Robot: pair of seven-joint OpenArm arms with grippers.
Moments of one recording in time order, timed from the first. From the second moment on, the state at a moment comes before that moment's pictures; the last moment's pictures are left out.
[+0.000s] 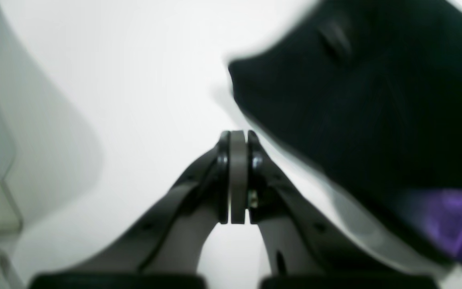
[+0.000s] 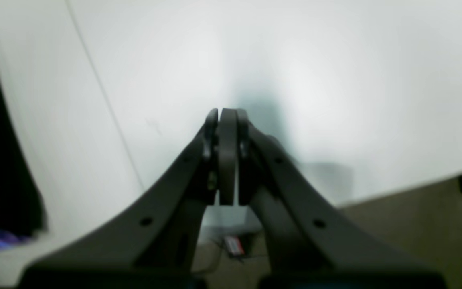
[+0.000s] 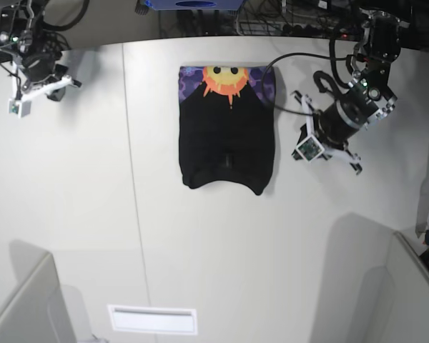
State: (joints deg) left arm 16.4 -28.7 1.9 113.6 -6.6 -32.4 35.7; right arm -36.5 16.5 23.8 115.1 35.4 -4.2 -51.3
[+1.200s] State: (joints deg) left arm 51.6 -18.2 -8.8 50.2 4.1 -32.0 -15.8; right arm -40.2 15.7 -19.1 62.9 21.9 8.4 -33.2
